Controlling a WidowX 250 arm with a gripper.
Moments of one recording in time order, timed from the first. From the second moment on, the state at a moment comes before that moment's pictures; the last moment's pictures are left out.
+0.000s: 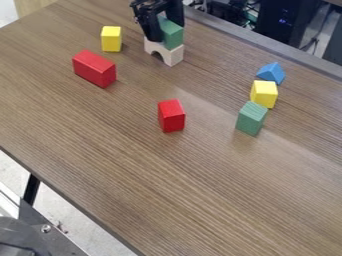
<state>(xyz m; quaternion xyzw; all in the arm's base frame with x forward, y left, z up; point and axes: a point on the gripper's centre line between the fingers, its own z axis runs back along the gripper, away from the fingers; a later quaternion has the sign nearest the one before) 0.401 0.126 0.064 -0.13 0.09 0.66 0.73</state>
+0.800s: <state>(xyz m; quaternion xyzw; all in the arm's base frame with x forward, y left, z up) 0.393 0.120 0.088 -0.14 0.10 0.66 0.73</state>
